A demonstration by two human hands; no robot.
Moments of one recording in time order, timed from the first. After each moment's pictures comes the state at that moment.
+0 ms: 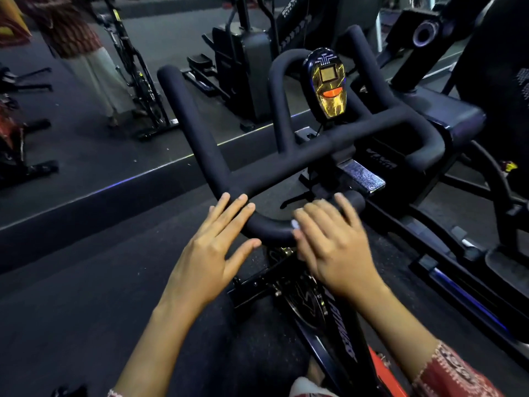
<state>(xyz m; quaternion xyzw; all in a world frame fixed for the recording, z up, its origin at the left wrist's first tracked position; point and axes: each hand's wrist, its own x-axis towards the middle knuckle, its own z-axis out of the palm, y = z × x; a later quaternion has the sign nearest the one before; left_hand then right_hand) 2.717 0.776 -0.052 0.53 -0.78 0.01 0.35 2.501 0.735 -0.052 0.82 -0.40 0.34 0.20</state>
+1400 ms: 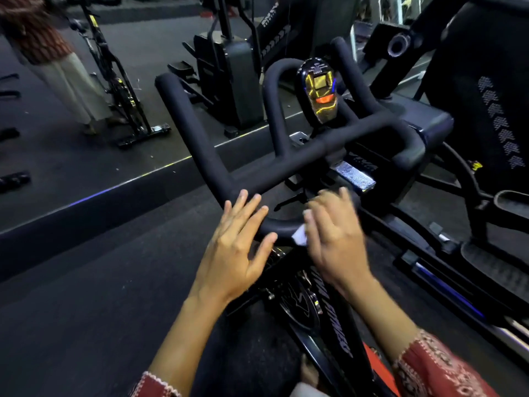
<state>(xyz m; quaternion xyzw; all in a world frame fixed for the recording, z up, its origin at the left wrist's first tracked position) 2.696 0.764 -0.055 0.49 -0.77 0.01 0.40 2.517 0.734 -0.055 0.76 -0.47 0.42 0.16</state>
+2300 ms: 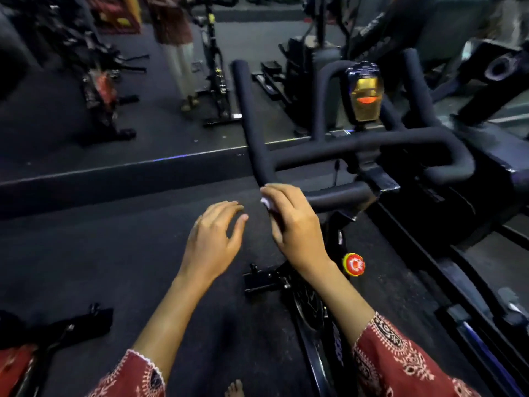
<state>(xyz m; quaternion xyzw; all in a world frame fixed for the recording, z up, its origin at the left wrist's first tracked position) 2.685 0.854 -0.052 0.69 -0.60 0.05 0.39 2.546 0.771 -0.042 0.84 -0.24 0.47 -0.10</state>
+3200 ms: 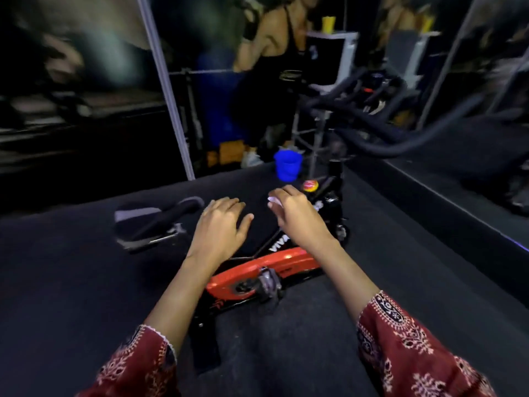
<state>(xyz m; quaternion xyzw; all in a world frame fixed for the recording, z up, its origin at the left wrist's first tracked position) 2.786 1.479 -0.033 0.96 0.02 0.28 0.10 2.860 1.319 -0.012 0.87 0.35 0.13 -0.31</state>
